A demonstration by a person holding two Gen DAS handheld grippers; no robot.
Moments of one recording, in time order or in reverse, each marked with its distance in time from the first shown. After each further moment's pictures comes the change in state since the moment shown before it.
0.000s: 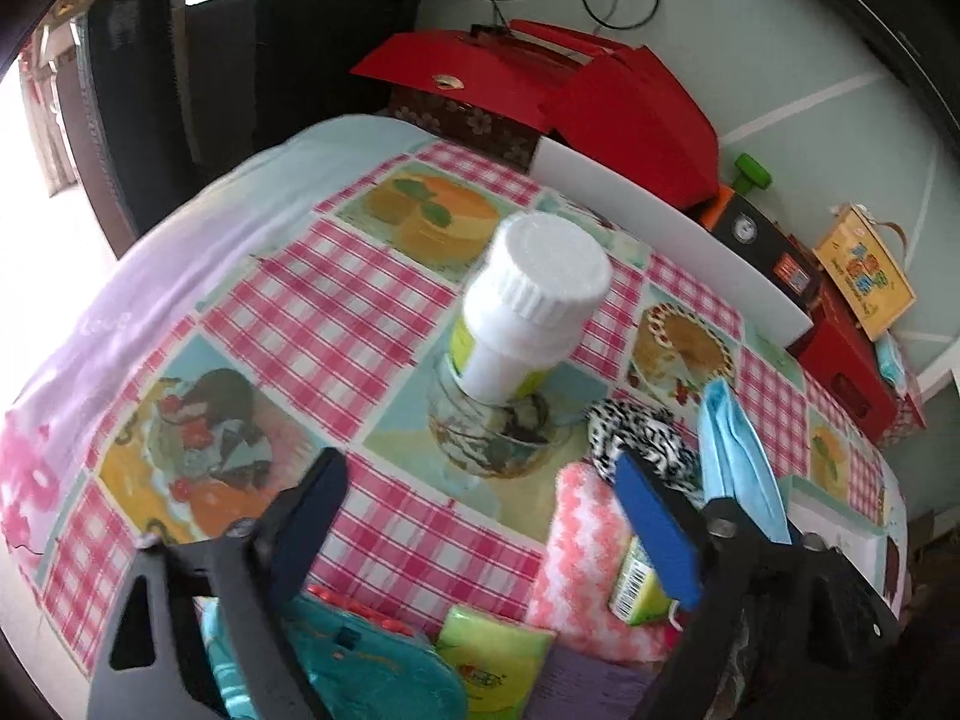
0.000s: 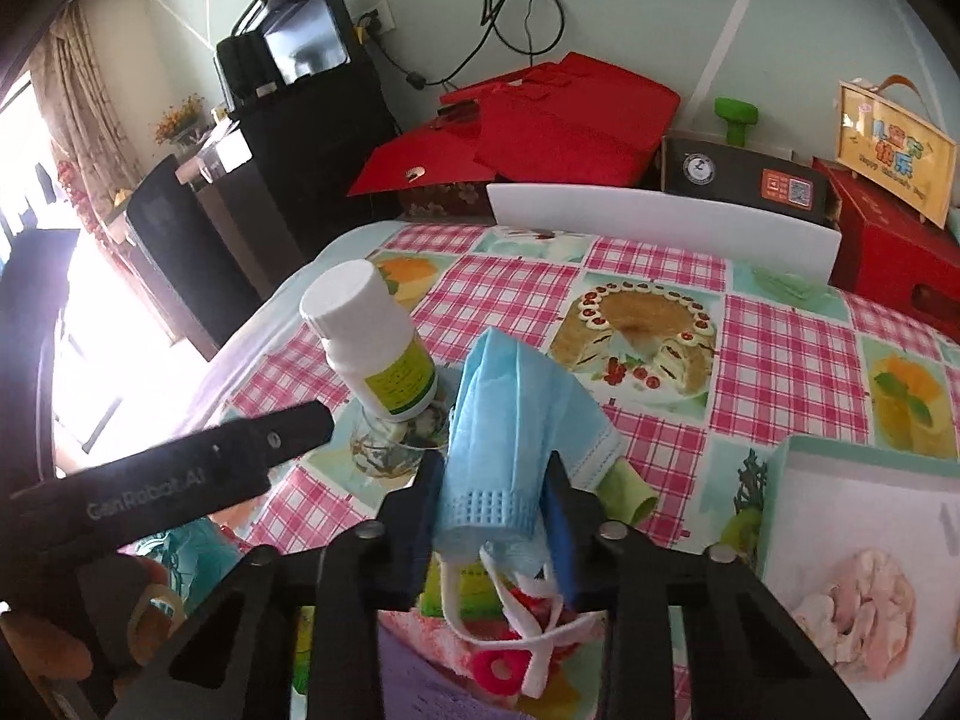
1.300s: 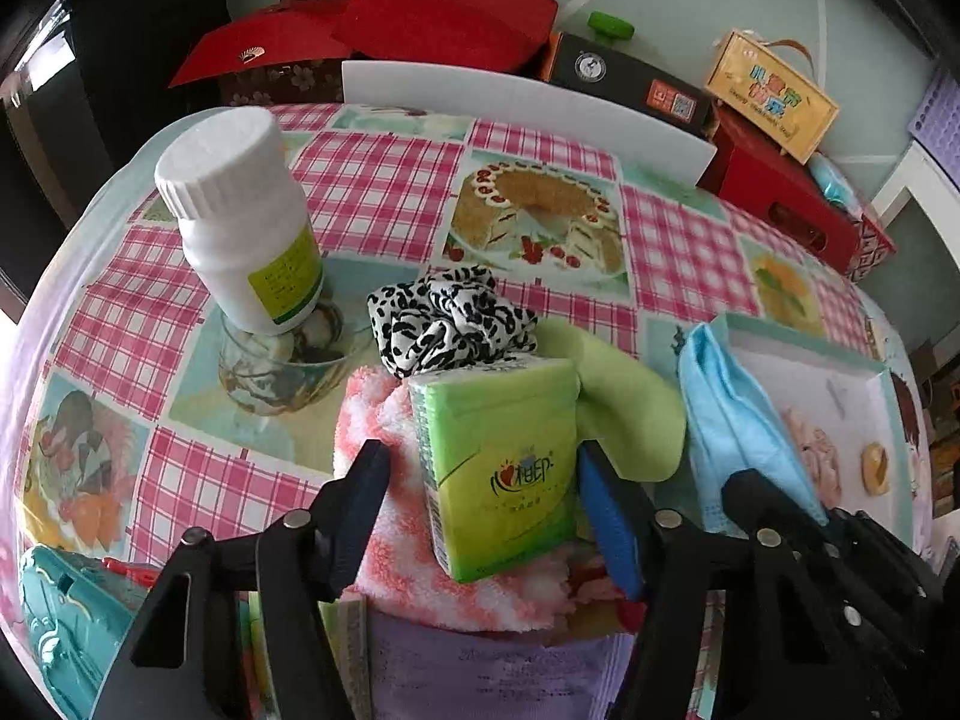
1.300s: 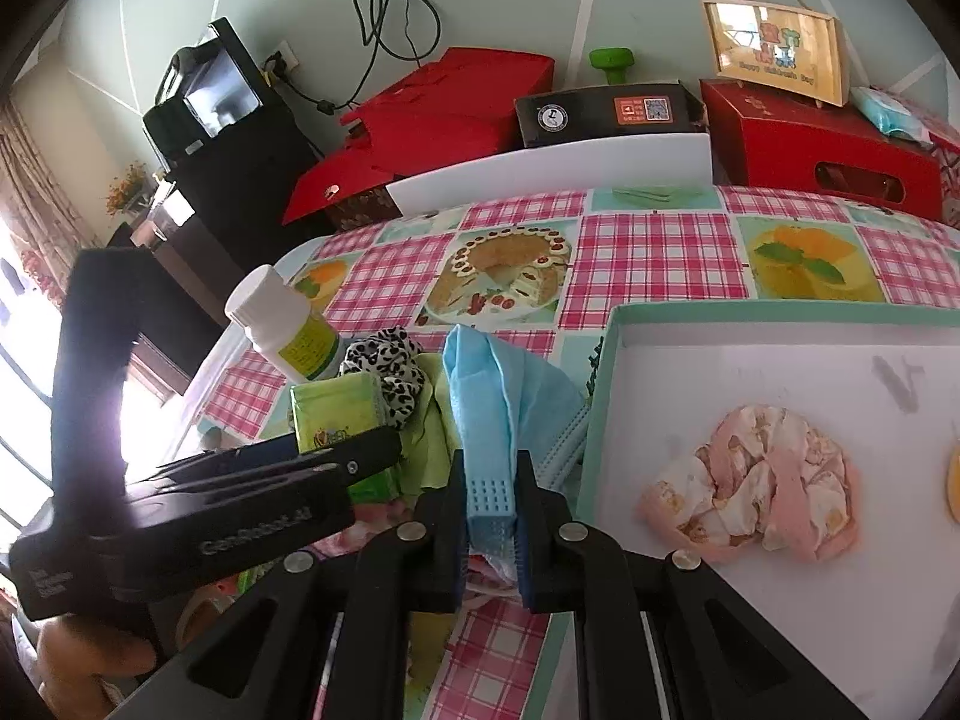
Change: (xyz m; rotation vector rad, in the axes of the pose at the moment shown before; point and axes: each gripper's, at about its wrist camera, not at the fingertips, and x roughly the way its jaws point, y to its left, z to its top) left arm 0.036 -0.090 -0.045 0.319 0.138 -0.067; right arm -0.041 -0.072 -0.048 0.203 0.010 -0.027
